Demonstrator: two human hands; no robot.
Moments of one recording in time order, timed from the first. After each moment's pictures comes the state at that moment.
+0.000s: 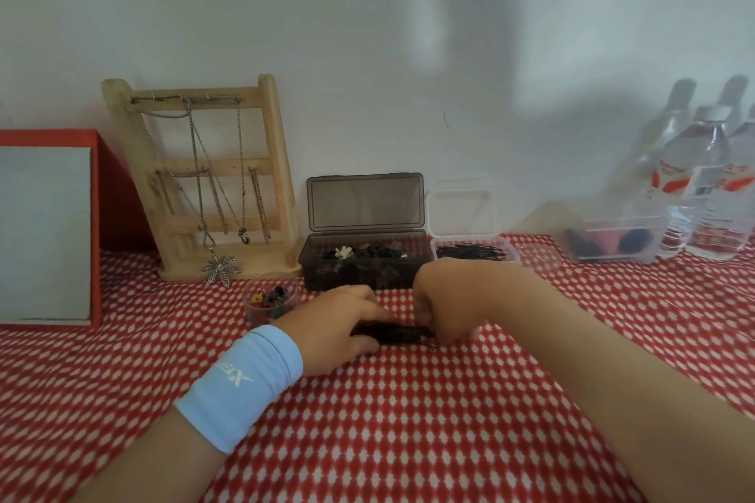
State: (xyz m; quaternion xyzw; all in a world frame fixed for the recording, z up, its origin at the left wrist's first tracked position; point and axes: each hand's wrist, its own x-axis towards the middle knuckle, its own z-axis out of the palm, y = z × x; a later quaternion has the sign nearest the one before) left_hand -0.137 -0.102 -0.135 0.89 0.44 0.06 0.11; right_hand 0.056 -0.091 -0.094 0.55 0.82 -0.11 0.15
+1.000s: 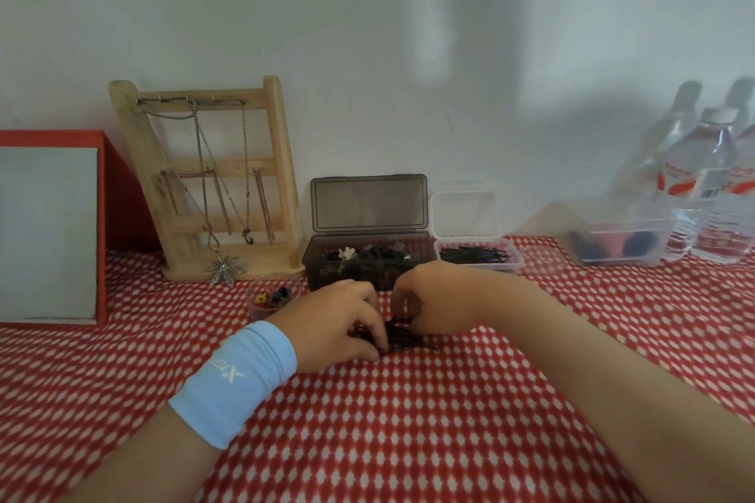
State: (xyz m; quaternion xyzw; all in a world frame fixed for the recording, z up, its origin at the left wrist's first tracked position) left_hand -0.147 -0.104 -0.127 0.90 0.41 0.06 0.12; right_hand 0.050 -0.092 -0.102 0.50 0.86 -0.11 0.04
